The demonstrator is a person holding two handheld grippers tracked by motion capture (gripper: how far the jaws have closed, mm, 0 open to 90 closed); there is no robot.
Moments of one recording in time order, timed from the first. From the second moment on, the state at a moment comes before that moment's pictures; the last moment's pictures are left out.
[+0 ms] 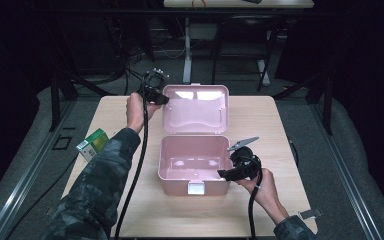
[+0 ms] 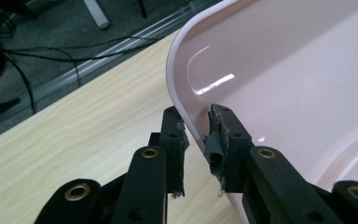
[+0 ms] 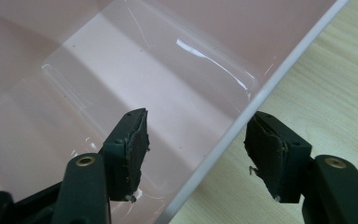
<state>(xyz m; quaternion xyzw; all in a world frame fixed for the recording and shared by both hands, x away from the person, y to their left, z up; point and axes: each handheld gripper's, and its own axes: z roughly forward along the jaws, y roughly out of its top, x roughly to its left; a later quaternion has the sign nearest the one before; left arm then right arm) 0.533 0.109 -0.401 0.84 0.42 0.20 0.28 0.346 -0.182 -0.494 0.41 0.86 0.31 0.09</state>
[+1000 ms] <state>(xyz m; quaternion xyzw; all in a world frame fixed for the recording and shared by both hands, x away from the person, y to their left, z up) 0.563 0.107 -0.459 0.83 0.49 0.13 0.21 0.345 -0.177 -0.495 0.41 0.86 0.31 0.09</state>
